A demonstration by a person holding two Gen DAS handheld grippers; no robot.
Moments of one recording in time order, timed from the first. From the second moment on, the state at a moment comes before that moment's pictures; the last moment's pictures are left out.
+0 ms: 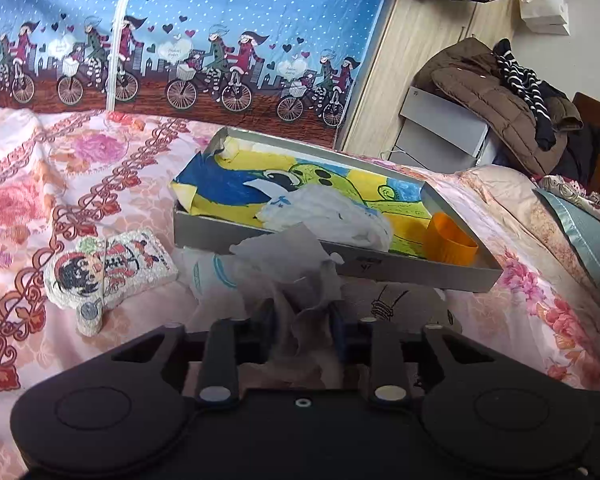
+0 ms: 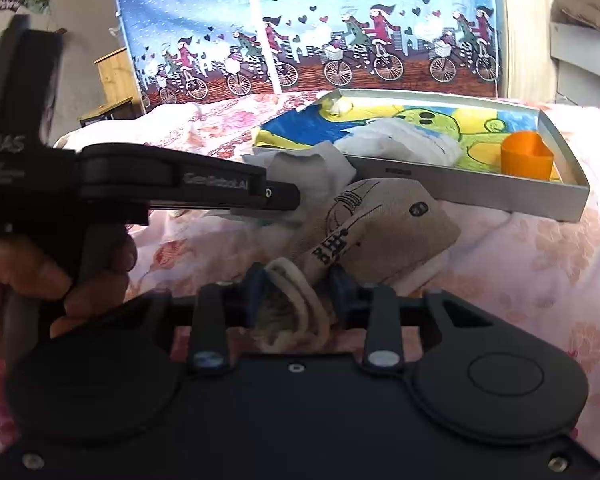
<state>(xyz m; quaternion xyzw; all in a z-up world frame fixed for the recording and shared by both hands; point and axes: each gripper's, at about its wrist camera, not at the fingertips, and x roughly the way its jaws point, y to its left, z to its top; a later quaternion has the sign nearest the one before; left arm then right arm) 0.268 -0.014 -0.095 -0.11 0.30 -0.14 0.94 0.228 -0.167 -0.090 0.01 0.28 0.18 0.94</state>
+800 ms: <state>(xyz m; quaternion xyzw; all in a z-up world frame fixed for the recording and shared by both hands) 0.233 -0.022 -0.075 -0.05 0.23 -0.15 0.96 0.220 -0.170 -0.067 -0.12 0.21 0.12 0.96</state>
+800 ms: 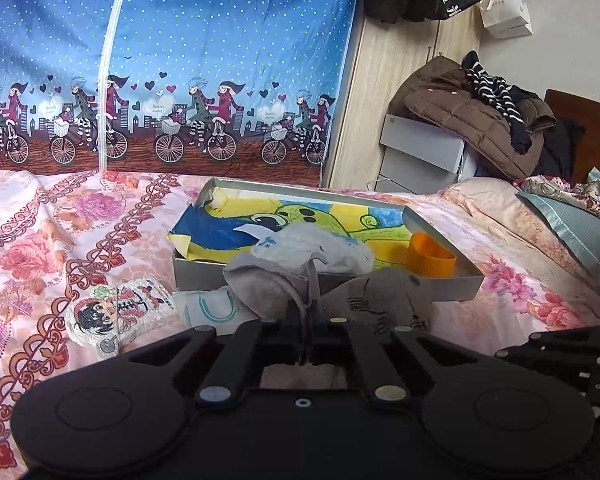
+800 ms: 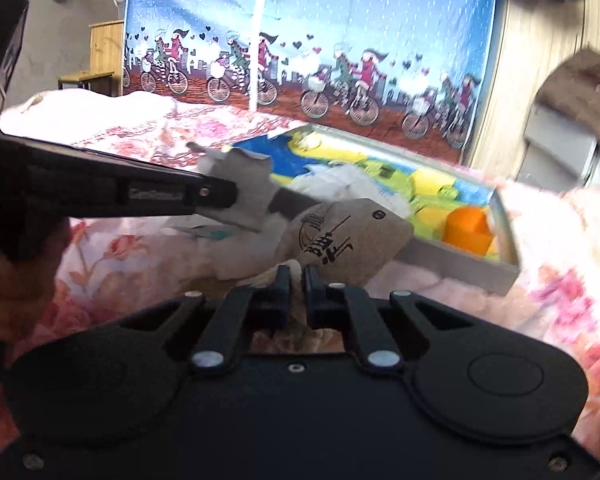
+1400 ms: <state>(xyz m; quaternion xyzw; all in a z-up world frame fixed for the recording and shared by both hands) 0.214 -0.034 -0.059 -0.04 0.18 -0.16 0.97 0.206 -0.161 -0.050 -0.24 0.13 0.08 0.96</state>
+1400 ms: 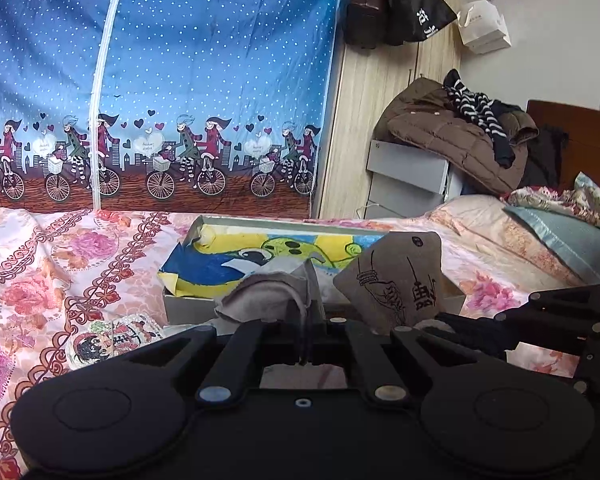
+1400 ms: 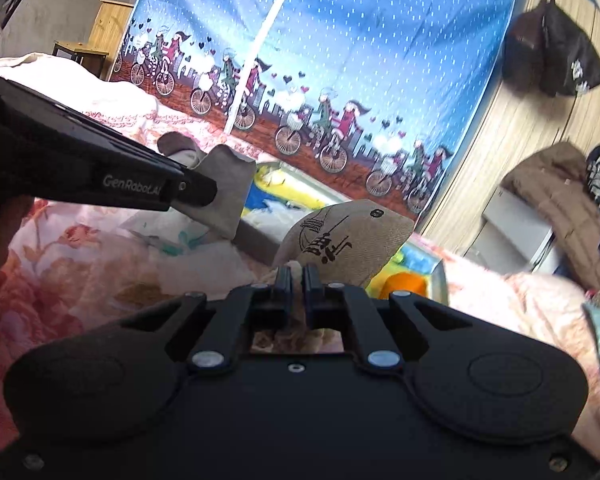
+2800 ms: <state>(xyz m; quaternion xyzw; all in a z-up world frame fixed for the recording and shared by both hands) 0.392 -0.108 -0.093 -0.09 0.30 -0.12 0.94 0.345 -0.243 -0.065 -0.17 0.14 0.00 0.98</state>
